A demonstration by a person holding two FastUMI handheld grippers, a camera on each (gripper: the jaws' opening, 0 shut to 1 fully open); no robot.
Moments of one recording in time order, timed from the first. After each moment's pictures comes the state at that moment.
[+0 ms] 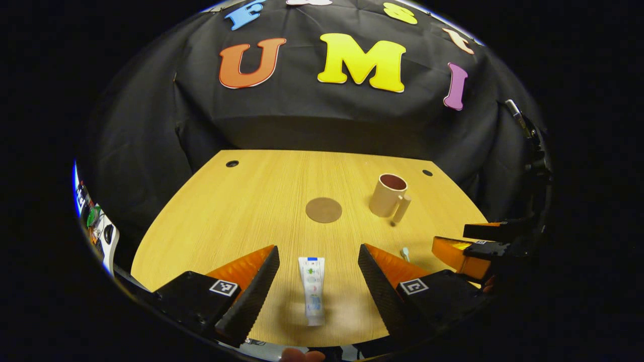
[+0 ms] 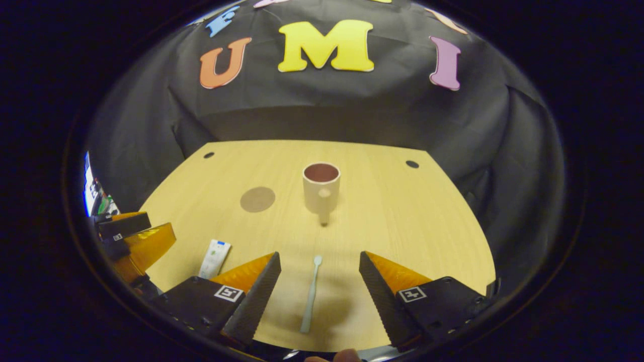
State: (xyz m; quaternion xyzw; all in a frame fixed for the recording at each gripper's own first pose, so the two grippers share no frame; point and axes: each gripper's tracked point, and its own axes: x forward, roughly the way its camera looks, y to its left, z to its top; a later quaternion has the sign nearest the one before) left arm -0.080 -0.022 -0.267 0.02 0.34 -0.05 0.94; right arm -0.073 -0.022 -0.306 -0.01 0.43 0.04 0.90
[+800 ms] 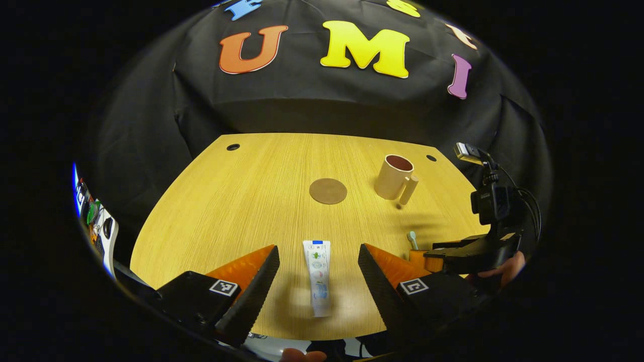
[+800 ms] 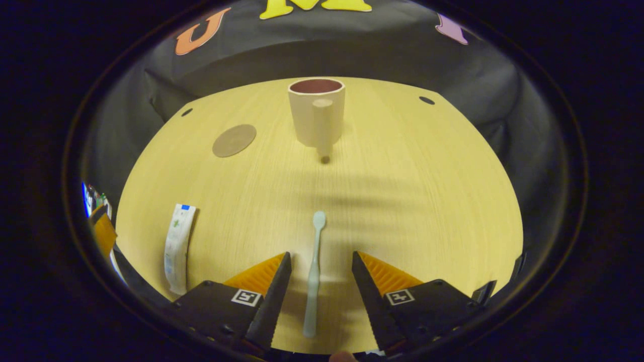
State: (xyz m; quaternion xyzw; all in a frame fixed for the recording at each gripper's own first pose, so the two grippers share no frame) left arm -0.088 -0.009 -0.287 0.02 0.38 -0.05 0.93; right arm -0.080 -0.014 -0.411 0.00 0.55 0.02 0.83
